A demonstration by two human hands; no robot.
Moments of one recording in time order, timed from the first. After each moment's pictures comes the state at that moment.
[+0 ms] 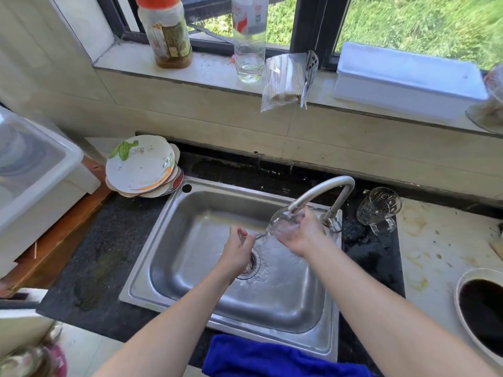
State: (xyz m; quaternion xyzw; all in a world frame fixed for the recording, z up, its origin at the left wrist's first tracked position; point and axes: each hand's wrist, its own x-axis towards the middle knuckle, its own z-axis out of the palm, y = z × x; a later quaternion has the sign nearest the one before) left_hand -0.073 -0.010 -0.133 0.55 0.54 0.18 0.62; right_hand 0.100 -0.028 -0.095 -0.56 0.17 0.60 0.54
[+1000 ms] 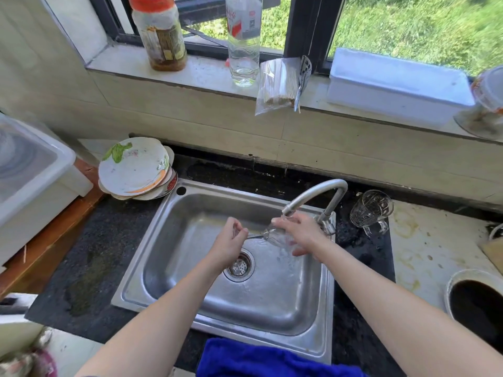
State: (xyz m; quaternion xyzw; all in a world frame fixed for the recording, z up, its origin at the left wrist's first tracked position) left_hand -0.071 0.016 -0.124 0.62 0.52 0.14 0.56; right_hand 0.116 -0.054 -0.075 -0.79 -0.27 0.48 0.28
